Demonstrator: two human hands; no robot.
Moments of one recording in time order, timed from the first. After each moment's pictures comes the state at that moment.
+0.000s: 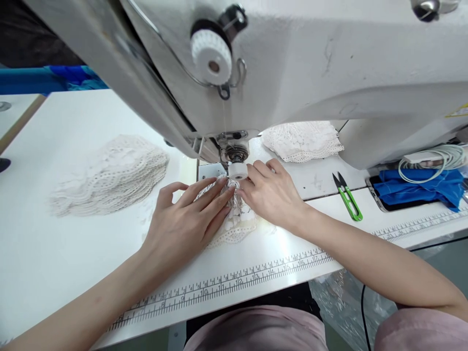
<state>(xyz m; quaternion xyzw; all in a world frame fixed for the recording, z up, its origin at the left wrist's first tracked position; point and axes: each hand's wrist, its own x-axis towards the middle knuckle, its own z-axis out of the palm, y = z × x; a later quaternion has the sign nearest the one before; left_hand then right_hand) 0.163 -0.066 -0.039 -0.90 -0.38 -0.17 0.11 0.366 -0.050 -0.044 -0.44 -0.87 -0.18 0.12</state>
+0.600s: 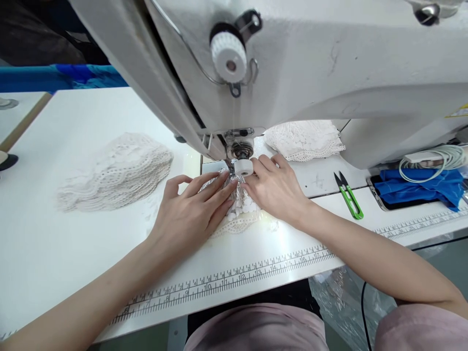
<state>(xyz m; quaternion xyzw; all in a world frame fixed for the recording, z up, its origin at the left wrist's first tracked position) 0.162 -0.058 -0.041 -0.90 -0.38 -0.18 0.09 0.367 -0.046 -0.041 -0.46 -0.87 -0.16 0.10</state>
